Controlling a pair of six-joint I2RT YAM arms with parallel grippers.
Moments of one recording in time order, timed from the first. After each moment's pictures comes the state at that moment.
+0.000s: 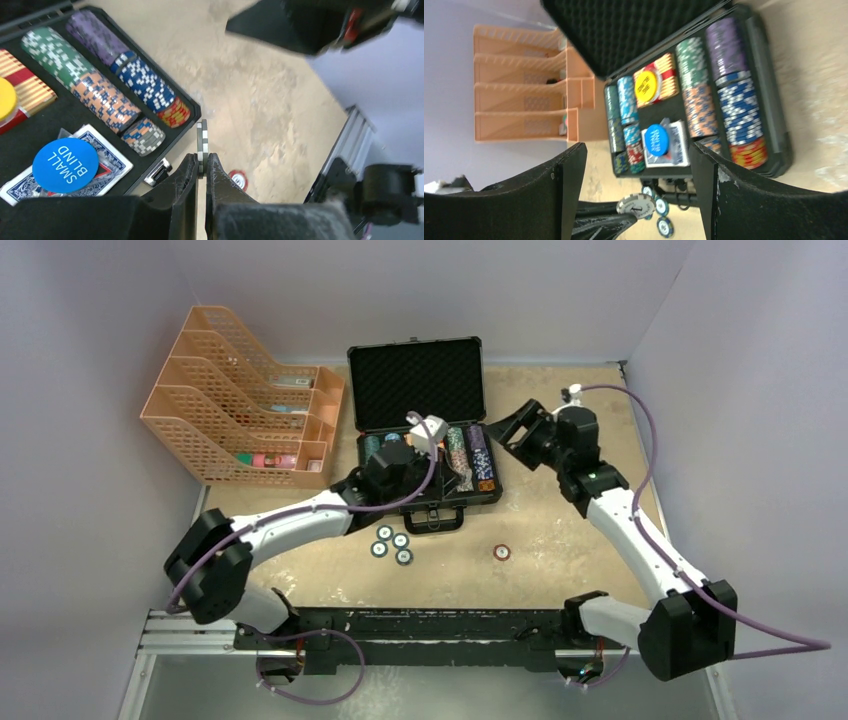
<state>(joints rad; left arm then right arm) -0.84 1.45 0.90 0.29 0.10 -0.46 0.31 1.16 0.91 -0.17 -0.16 0.92</state>
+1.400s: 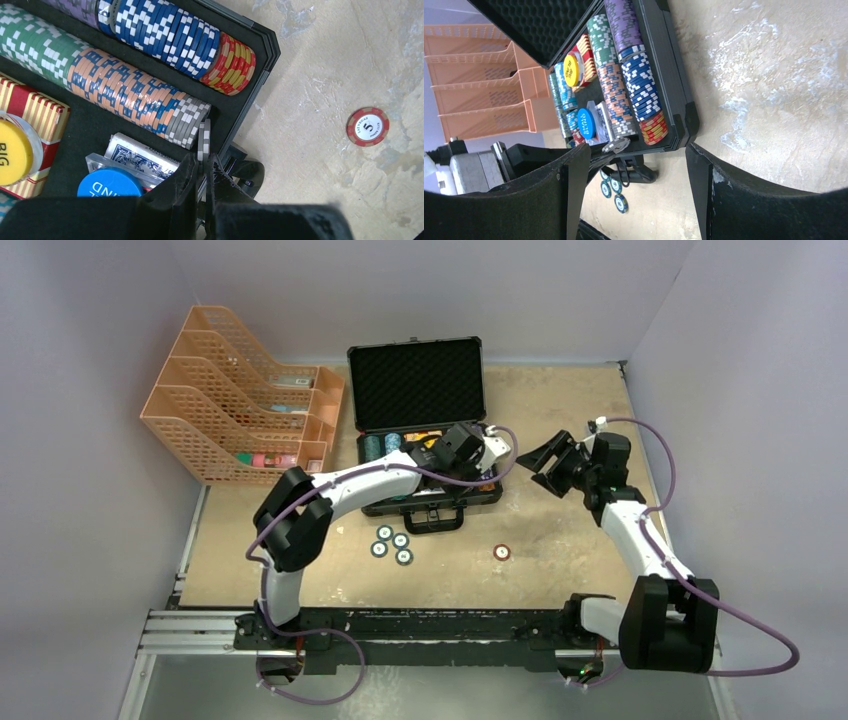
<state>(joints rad) -0.89 1.94 1.52 -0.46 -0.01 0.07 -0.06 1.17 0.68 -0.13 -0.49 0.79</state>
